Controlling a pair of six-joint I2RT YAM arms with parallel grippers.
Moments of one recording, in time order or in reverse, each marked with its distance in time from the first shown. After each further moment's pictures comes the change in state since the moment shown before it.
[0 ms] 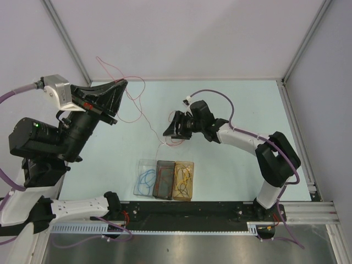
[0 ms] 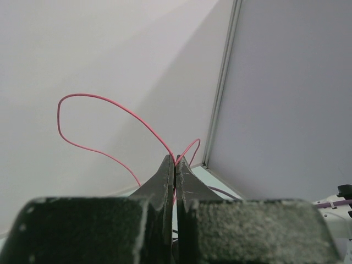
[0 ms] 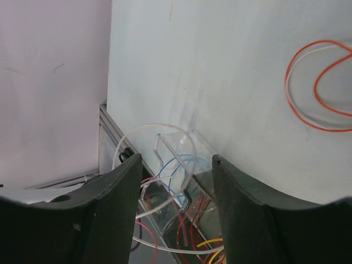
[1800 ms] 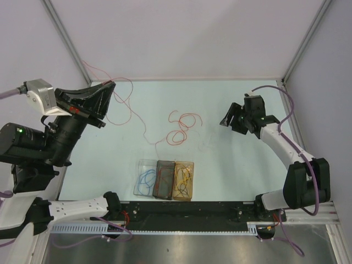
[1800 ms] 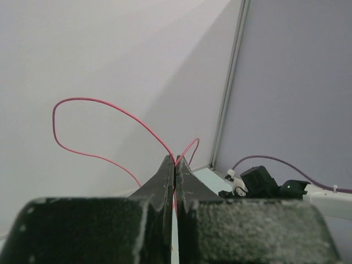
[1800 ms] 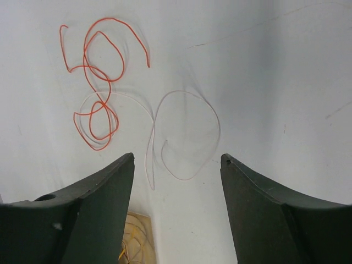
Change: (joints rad) left arm 0.000 -0.041 0.027 -0.047 -0.021 0.031; right arm -0.484 -0.322 -0.153 -0.416 0.278 -0.274
